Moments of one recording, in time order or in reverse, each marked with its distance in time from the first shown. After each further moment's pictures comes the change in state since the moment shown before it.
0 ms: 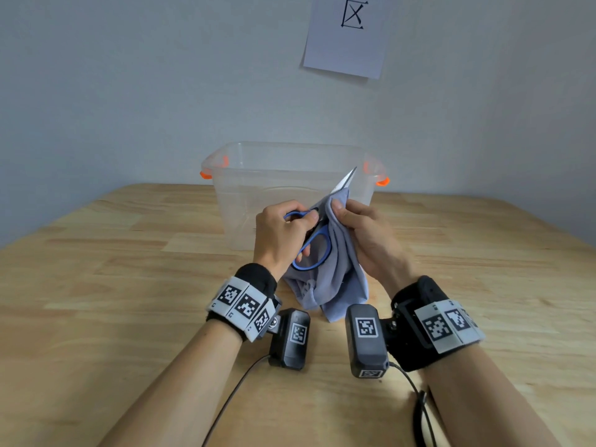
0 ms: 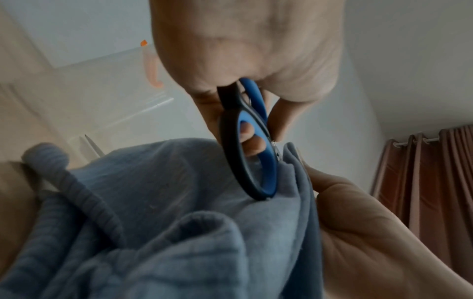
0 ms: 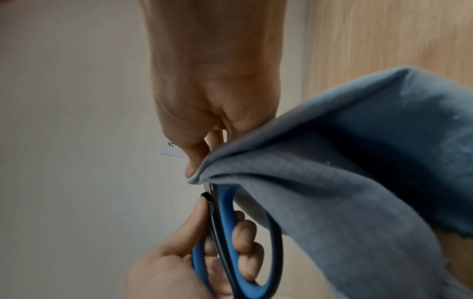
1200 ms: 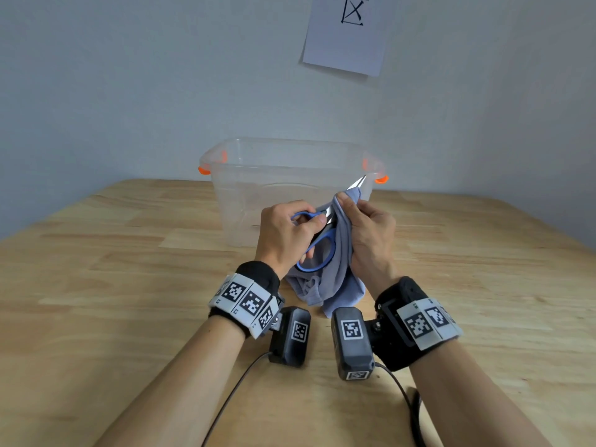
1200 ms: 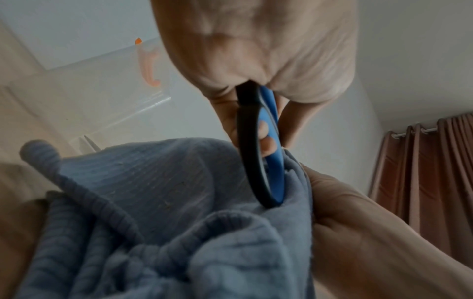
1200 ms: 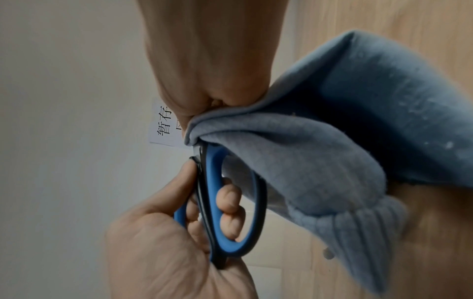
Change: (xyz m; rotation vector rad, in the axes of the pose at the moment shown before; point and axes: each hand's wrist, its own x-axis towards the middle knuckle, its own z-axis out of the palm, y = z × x) left_hand -0.005 -0.002 0.002 0.094 -0.073 0.146; right_hand -0.002 0.015 0.011 0.021 0.340 -0.180
